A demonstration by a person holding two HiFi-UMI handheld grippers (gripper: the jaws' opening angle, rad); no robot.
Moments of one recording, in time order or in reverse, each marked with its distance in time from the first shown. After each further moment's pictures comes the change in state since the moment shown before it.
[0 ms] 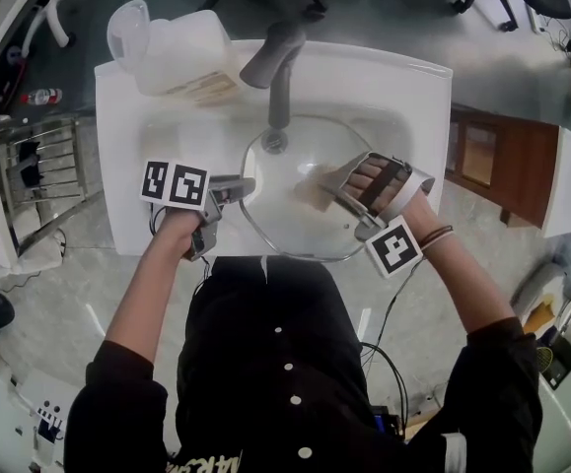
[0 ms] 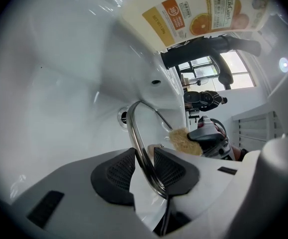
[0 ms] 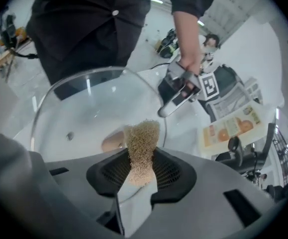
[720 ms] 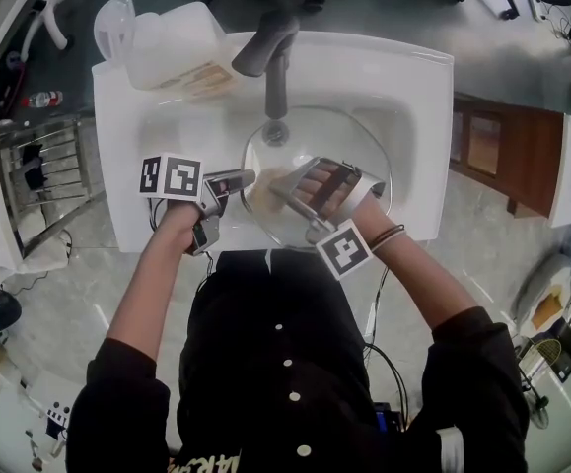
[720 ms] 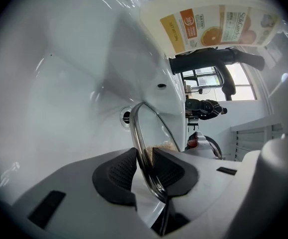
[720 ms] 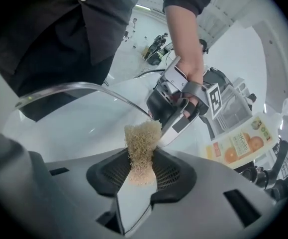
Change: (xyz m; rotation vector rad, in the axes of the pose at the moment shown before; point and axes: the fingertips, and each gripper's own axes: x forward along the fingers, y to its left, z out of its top) left arm 0.000 0.001 0.003 -0.103 -0.037 -0.041; right arm 0.056 -0.014 0.066 0.091 -0.073 -0.090
